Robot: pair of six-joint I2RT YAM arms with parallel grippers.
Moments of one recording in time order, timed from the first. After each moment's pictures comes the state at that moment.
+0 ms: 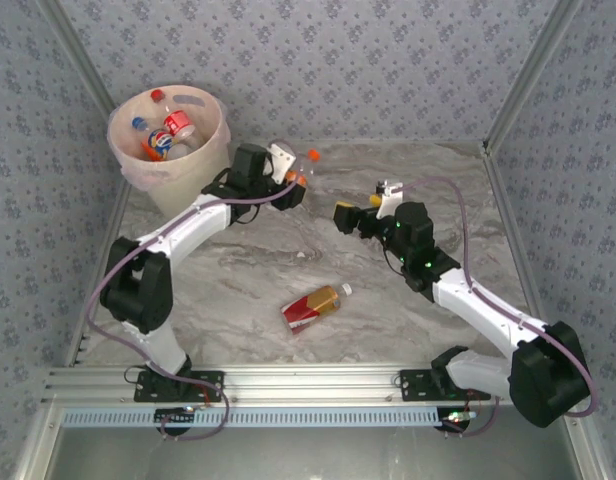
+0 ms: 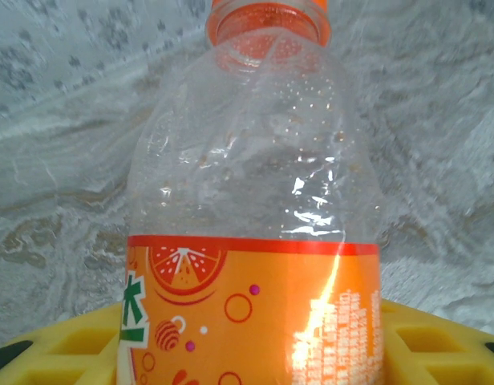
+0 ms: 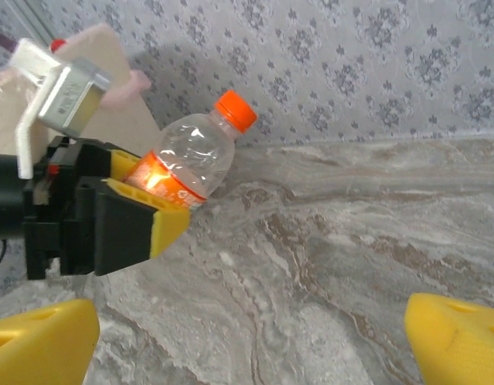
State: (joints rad) left arm -0.49 1.72 1.37 -0.24 0.24 0.05; right arm 0.51 1.16 0.71 0.27 -0.04 0.35
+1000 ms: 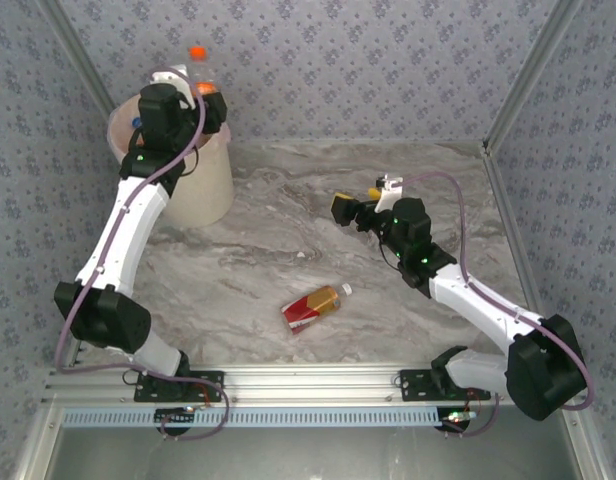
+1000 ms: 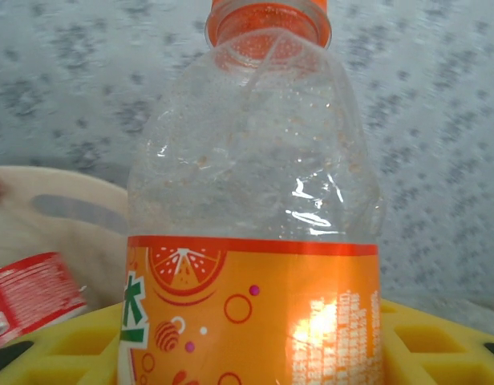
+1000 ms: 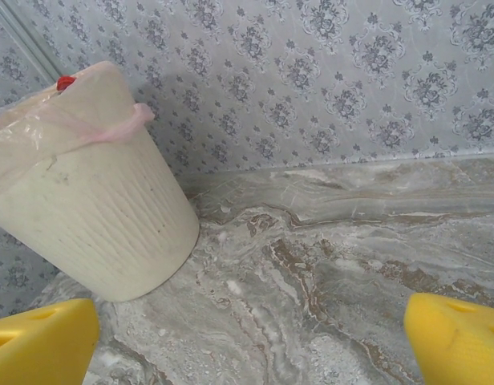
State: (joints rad) left arm -0.21 1.57 1.70 -0.32 -0.05 -0.31; right arm 0.52 1.19 0.74 0.31 0.00 0.39
